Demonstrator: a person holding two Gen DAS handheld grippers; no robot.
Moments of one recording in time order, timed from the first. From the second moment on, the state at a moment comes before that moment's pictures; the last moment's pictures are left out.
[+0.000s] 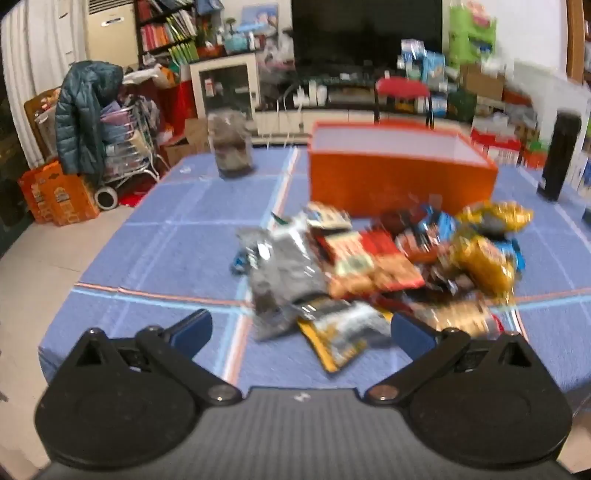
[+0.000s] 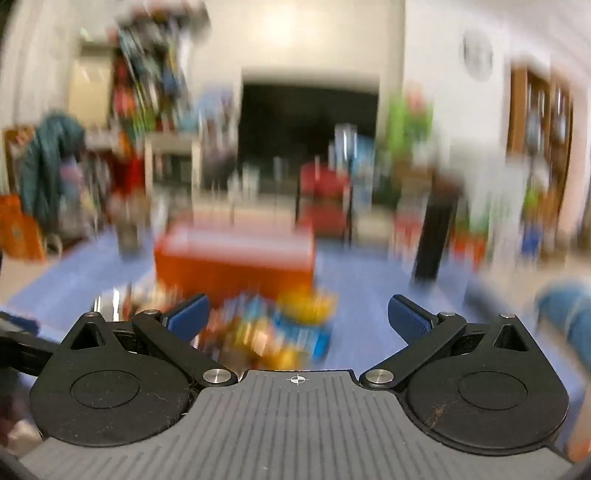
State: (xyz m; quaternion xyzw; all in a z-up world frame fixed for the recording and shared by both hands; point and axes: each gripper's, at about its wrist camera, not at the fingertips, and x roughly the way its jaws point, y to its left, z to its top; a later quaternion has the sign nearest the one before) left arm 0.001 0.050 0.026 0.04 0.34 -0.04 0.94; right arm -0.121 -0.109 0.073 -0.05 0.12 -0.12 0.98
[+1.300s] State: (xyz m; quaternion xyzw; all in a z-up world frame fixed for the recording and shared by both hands) left arm 0.100 0.082 -0.006 0.01 0.40 0.05 0.91; right arm 0.008 -0.095 -0.005 -0.10 0.17 0.04 0.98
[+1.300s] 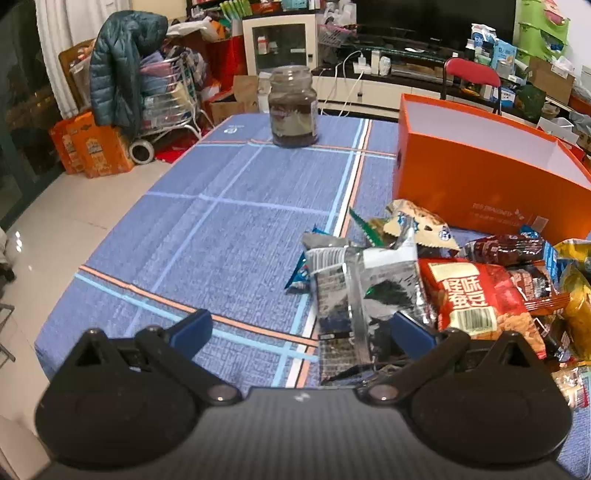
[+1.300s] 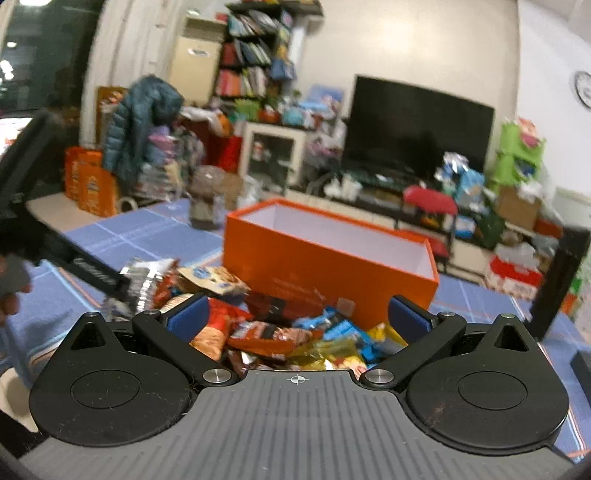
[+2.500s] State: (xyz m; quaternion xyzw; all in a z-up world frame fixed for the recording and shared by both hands) left arm 0.099 0.072 -0.007 0.00 0.41 0.06 0.91; right arm 0.049 -0.121 -0.025 -0.06 0.34 -0.03 0.94
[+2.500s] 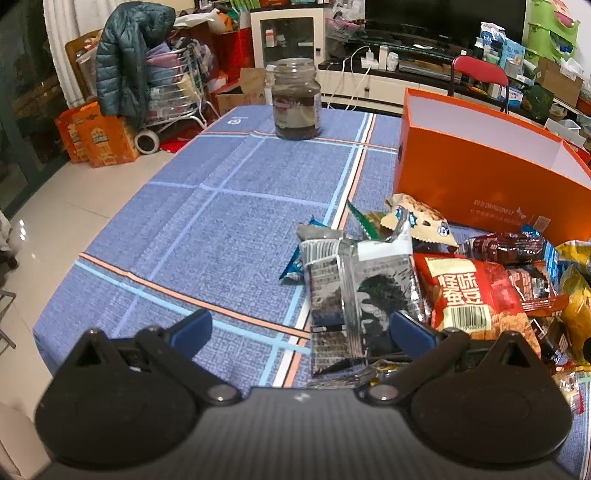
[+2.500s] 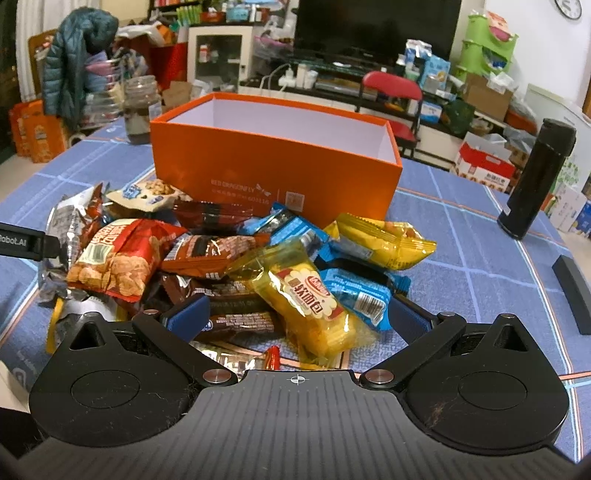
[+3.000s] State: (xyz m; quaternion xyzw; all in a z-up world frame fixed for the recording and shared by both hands) left arm 0.092 0.098 -0.002 -0.05 0.39 0.06 0.92; right arm 0.016 -0.166 -0.024 -0.18 0.23 0.08 0.95
